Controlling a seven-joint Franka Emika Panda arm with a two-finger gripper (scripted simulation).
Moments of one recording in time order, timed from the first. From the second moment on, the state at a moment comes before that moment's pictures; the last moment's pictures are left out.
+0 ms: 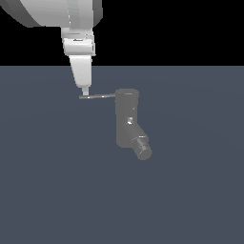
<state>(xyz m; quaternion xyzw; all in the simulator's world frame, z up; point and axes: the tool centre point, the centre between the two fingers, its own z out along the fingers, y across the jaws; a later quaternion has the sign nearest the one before) 0.012 0.122 0.201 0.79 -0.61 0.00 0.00</state>
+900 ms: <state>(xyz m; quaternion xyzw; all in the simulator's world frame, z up) -0.020 0.114 0.201 0.79 -0.61 0.00 0.00</state>
